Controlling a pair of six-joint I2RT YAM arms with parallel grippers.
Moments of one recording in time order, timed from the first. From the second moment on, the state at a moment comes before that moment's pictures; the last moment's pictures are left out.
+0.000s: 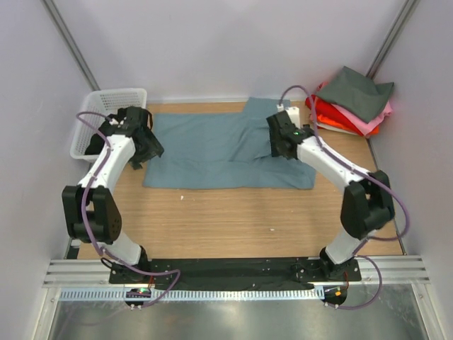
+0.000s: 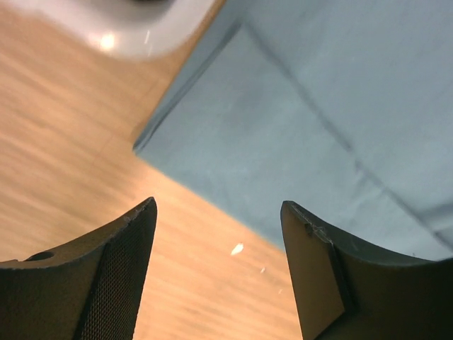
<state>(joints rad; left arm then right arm) -0.07 1.65 1.41 -0.88 -0.22 -0.68 0.46 1.73 1.41 -0.66 0.66 0.25</state>
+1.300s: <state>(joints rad) -0.01 1.65 0.96 -0.55 -0.23 -0.78 -0.06 1.53 0.77 -0.29 -0.06 0.56</state>
